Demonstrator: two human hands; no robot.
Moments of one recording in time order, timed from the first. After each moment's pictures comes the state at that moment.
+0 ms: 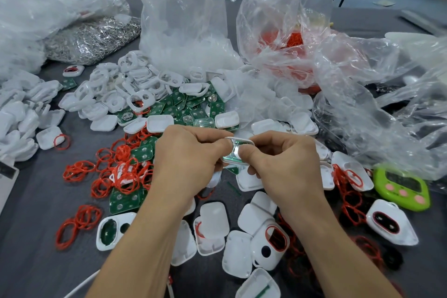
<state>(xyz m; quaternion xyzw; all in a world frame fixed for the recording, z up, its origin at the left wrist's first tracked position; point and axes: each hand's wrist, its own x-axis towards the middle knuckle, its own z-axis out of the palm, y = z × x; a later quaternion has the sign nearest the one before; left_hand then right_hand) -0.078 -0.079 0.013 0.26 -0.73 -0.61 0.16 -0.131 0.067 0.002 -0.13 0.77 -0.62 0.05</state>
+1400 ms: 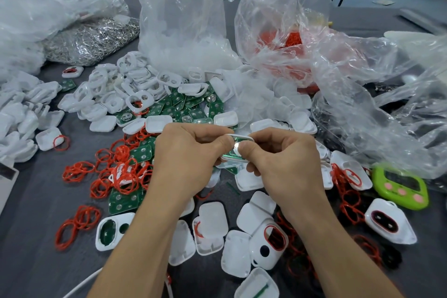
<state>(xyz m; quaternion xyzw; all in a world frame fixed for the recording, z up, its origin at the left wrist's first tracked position) -0.077 -0.081 0.010 0.22 -0.74 -0.60 0.19 -0.133 0.069 0.004 -0.14 0.76 -0.63 0.04</state>
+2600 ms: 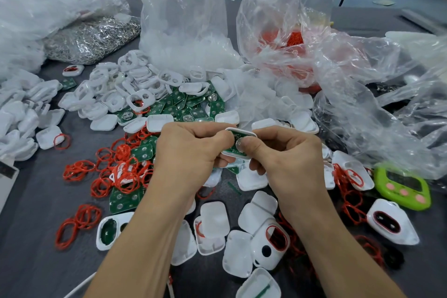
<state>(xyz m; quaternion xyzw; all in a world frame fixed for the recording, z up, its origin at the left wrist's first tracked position) -0.076 -0.071 0.024 0.24 -0.67 -0.67 0.18 -0.131 0.066 0.006 -0.15 0.70 -0.70 0.05</state>
